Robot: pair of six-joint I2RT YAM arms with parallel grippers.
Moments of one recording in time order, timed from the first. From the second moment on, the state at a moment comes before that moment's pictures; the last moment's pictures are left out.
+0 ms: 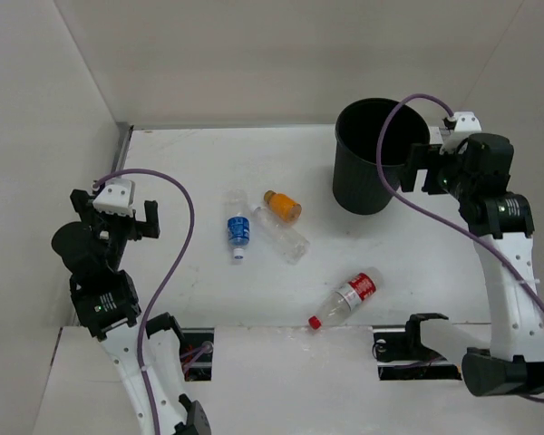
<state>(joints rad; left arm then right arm) 0.47 0.55 0.98 -0.53 0.52 0.28 0.02 1.10 1.41 -0.80 -0.13 0.04</state>
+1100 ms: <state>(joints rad) 0.14 0.87 0.81 -0.69 0.33 0.29 -0.04 0.53 1.16 -0.91 -0.05 -0.13</state>
